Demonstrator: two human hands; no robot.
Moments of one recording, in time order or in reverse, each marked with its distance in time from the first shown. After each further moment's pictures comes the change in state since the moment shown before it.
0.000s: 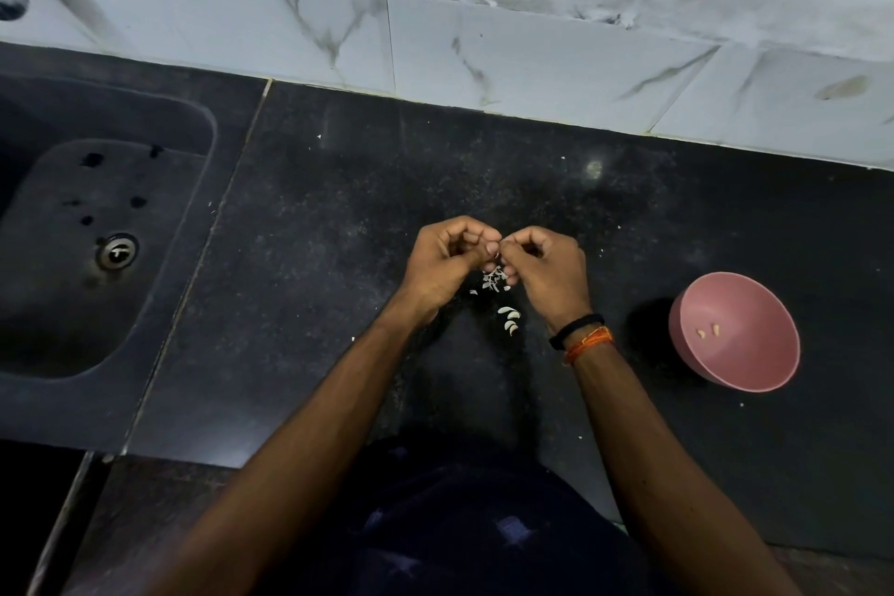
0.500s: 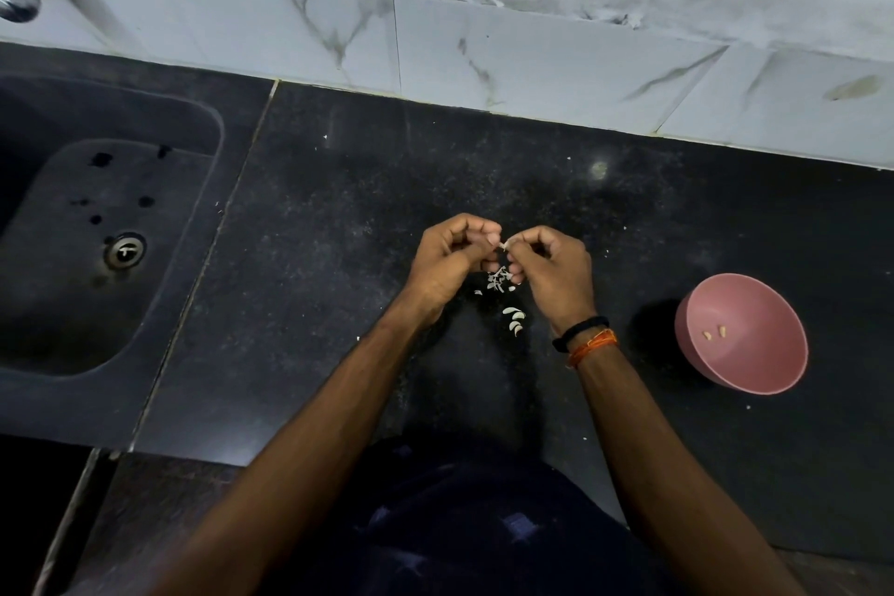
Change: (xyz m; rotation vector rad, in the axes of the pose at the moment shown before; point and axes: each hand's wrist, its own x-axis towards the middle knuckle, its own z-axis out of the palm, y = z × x) left_hand 0.000 0.001 -0.001 -0.044 0.050 -0.095; right_hand 0.001 0.006 0.002 0.045 0.035 0.023
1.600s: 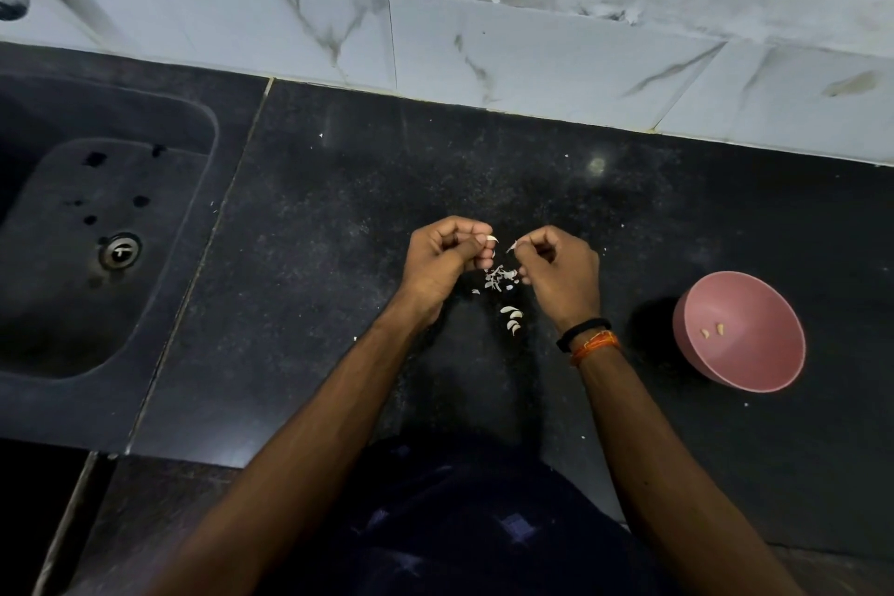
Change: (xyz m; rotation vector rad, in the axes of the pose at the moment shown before) left_hand 0.001 -0.006 -0.002 -0.063 0.099 -0.043; right_hand 0.004 0.010 -0.007 -0.187 0.066 -0.090
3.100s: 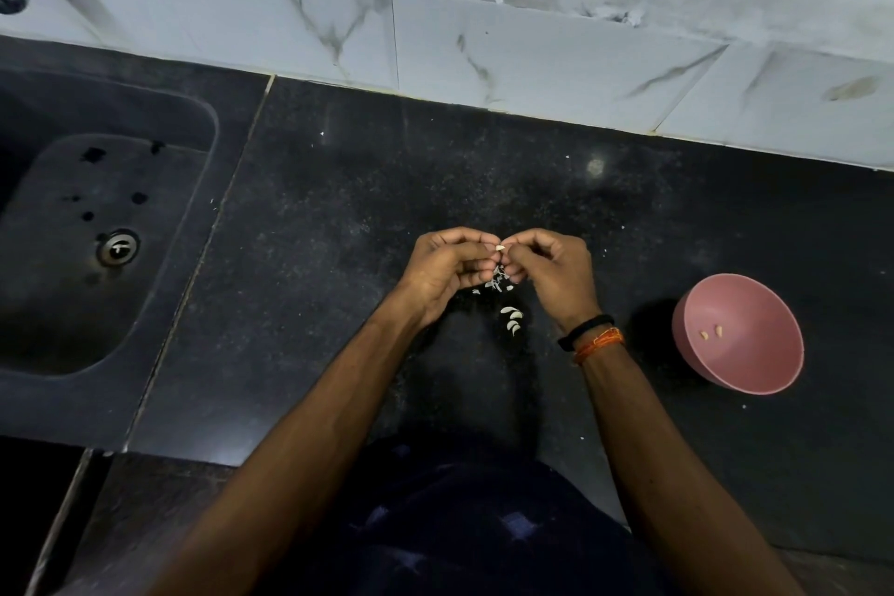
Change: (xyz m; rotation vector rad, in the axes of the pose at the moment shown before) left_hand -0.002 0.011 -0.002 -0.148 -0.086 -0.269; right_hand -0.001 -0.009 -0.001 0.243 -0.159 0.037
